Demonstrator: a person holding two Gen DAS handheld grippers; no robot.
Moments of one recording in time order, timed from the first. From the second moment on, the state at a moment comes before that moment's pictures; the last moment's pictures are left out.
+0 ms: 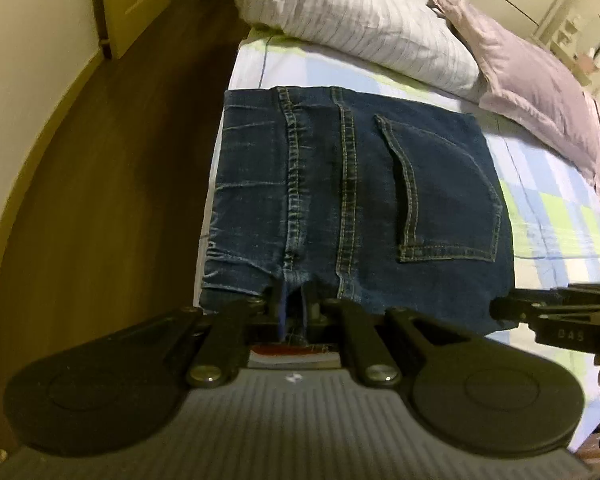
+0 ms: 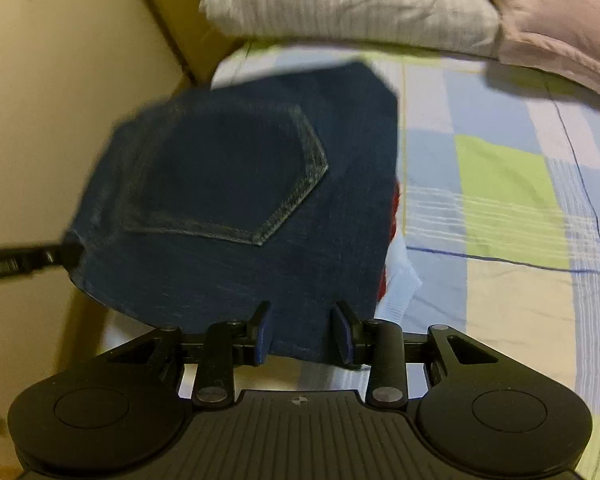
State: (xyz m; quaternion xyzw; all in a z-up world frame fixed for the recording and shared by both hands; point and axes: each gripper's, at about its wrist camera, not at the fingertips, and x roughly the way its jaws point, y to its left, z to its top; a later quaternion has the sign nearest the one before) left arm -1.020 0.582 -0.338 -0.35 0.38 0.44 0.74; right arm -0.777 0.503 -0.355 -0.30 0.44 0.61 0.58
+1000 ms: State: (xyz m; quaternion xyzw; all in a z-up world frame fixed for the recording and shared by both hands) left arm -0.989 0.433 -0.193 -0.28 0.40 0.51 0.71; right arm -0.805 0.382 -0.256 -0.31 0.44 0.59 0.60
